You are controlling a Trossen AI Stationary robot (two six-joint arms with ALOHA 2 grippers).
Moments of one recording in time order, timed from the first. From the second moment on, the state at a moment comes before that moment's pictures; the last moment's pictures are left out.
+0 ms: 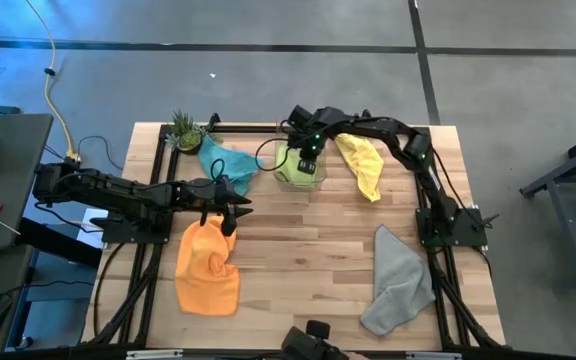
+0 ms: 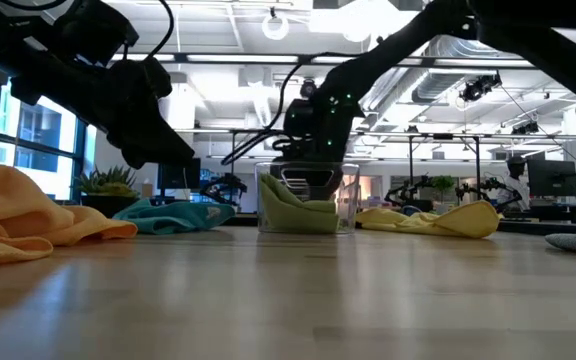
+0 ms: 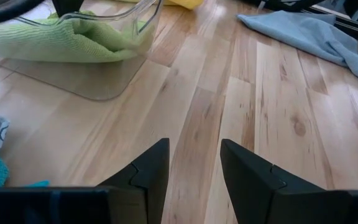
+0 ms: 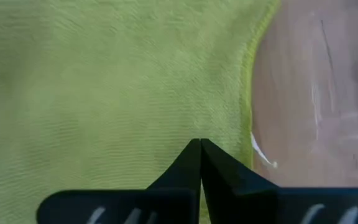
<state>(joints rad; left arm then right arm) 0.22 1.10 0.27 0.33 -0.04 -0.26 -0.55 2.24 1.80 -0.86 -0.17 -0.33</state>
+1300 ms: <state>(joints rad) 0.22 1.10 0.27 0.31 -0.04 -0.27 -0.57 2.21 1.69 -0.78 -0.13 -0.24</state>
